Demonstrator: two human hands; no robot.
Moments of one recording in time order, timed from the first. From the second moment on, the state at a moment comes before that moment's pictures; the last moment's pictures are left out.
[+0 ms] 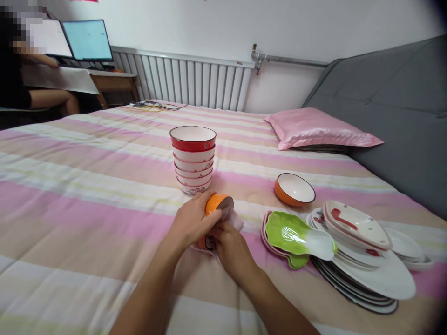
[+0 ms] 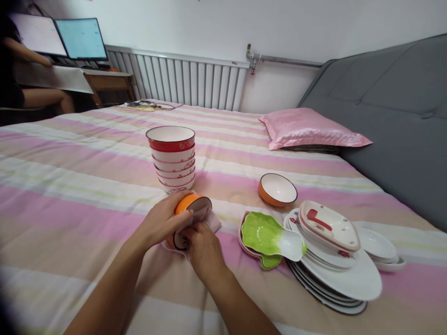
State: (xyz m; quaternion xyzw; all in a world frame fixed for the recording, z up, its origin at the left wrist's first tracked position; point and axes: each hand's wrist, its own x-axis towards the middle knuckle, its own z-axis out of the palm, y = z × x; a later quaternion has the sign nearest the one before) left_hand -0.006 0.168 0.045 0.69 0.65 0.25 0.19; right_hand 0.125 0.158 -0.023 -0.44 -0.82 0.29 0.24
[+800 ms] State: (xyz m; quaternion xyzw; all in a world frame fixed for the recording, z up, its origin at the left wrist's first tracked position) left_hand -0.007 0.168 0.046 0.70 0.65 0.24 0.19; right_hand 0.125 0.158 -0.024 -0.44 -0.81 0.29 0.24
